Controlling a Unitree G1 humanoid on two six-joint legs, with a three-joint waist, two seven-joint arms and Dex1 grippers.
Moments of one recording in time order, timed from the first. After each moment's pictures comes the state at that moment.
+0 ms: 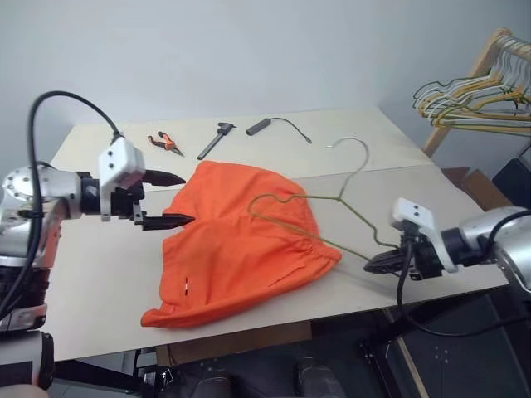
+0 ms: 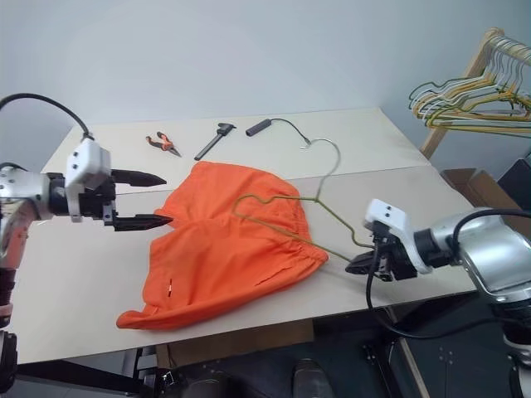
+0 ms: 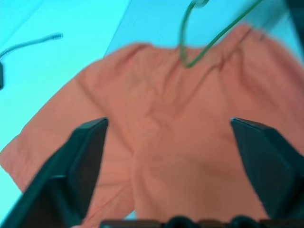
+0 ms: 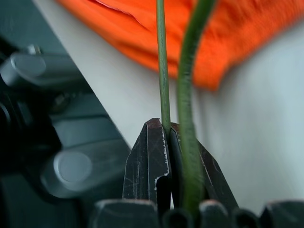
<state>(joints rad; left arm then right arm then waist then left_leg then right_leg) -0.51 0.95 0.14 -0.03 -0.47 0.49 -1.34 -0.39 -1.07 0.05 -0.21 0.42 1.12 1.29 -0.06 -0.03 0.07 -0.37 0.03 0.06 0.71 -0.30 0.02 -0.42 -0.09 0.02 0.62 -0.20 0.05</state>
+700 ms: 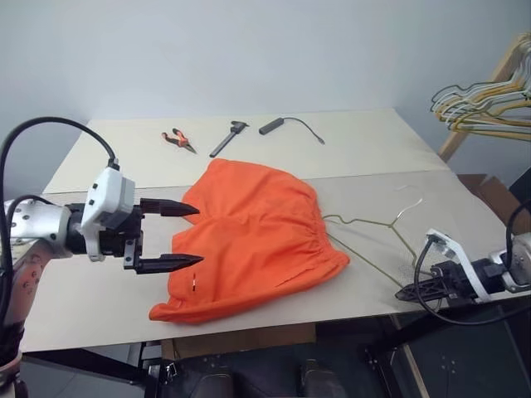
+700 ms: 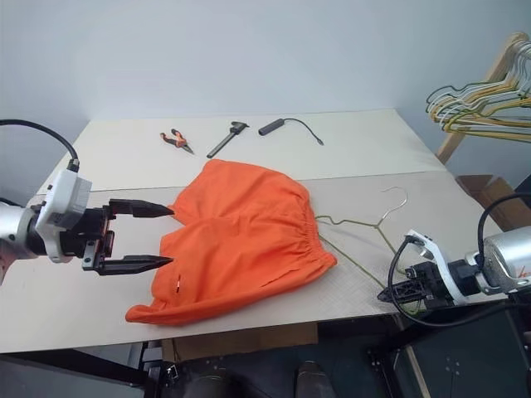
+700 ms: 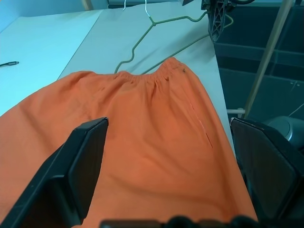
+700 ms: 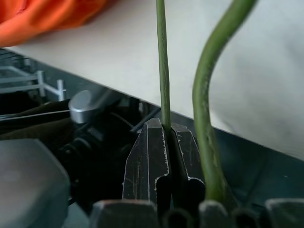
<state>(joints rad) -0.25 1.00 0.28 -0.38 -0.67 0.57 -1.30 -0.46 -1.17 0.19 0.11 0.63 1.51 1.29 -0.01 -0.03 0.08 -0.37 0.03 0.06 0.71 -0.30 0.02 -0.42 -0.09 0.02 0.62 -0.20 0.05</state>
